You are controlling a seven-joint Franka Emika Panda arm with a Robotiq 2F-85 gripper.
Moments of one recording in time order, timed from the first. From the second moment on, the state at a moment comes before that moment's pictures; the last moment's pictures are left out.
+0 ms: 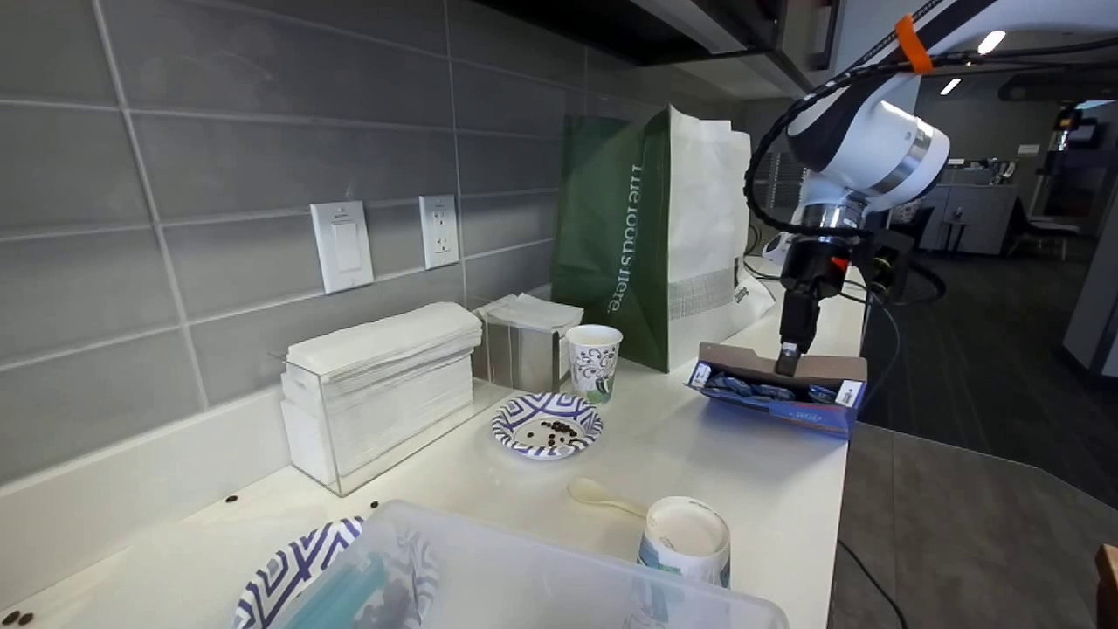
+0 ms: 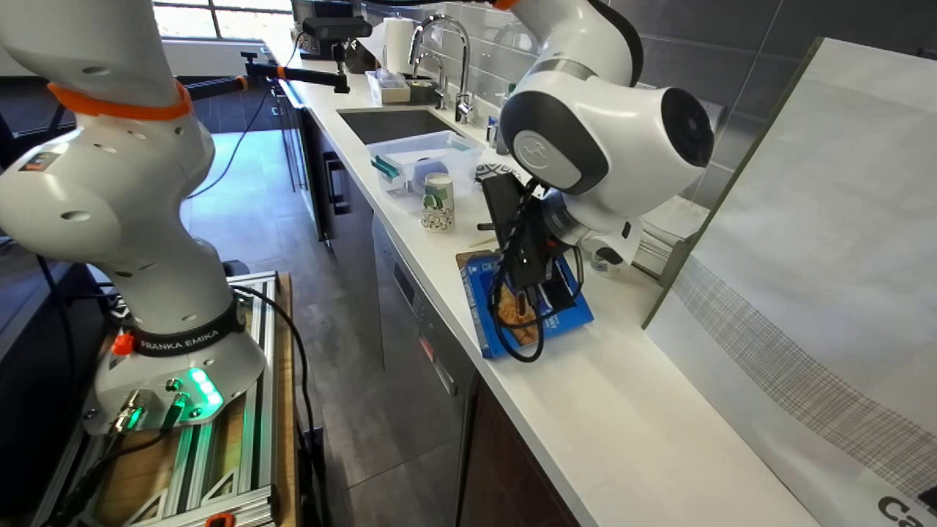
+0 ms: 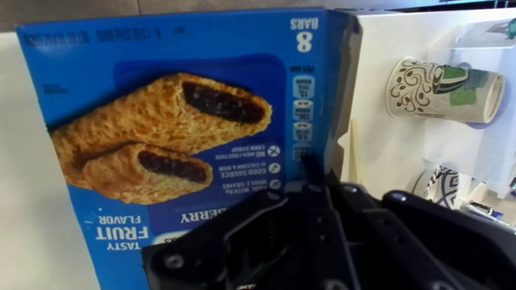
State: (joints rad) arm -0.24 0.10 -0.21 -2.20 0.62 1.86 -0.82
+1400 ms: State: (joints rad) arm -0.24 0.00 -0.21 -2.13 0.28 2.08 -0.68
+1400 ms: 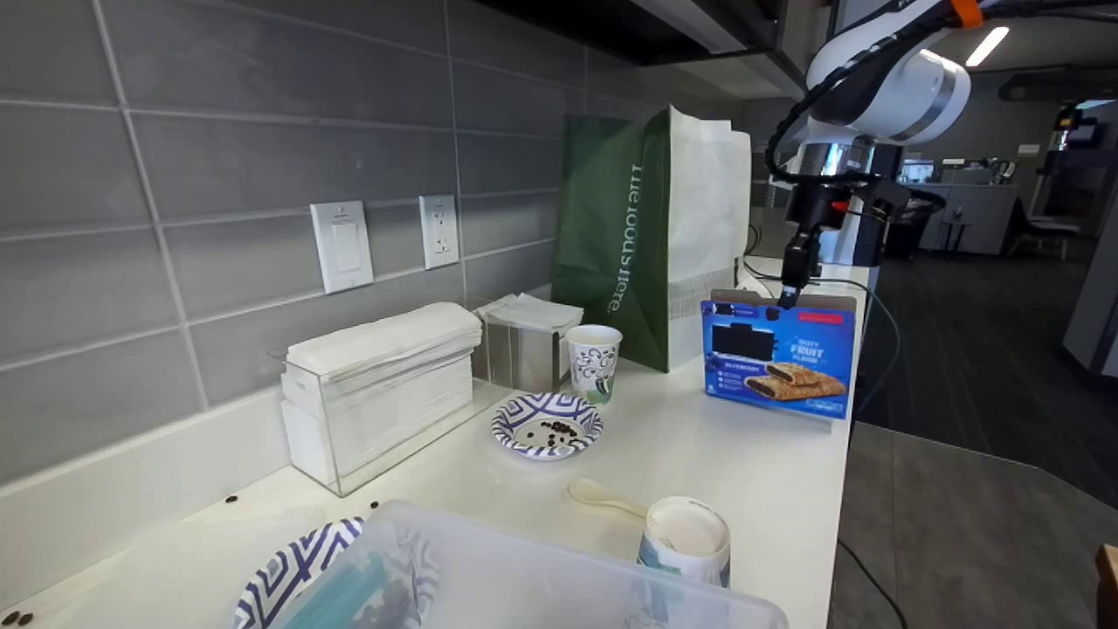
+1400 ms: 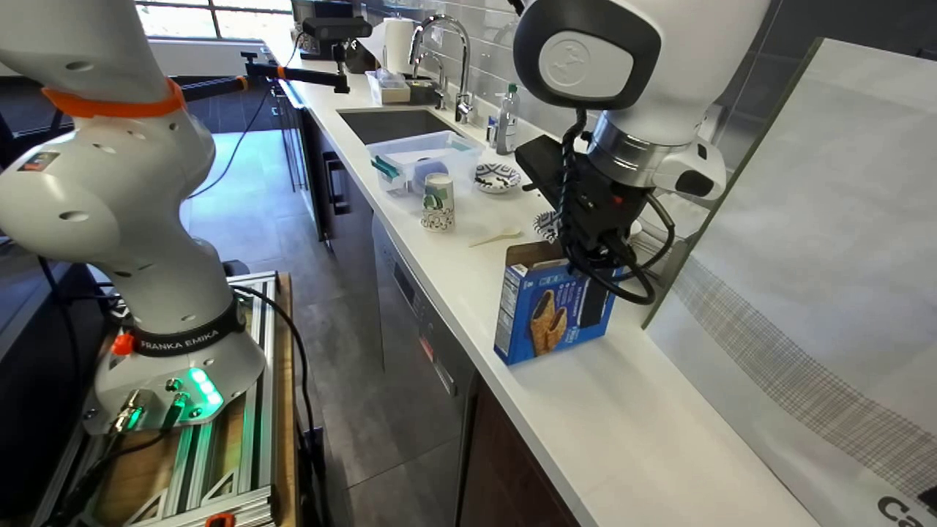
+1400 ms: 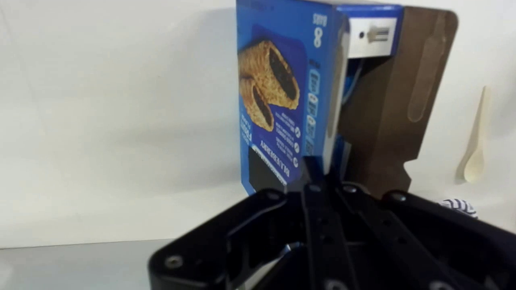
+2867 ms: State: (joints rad) arm -0.17 -0.05 -0.18 -2.24 0.34 2.33 -0.60
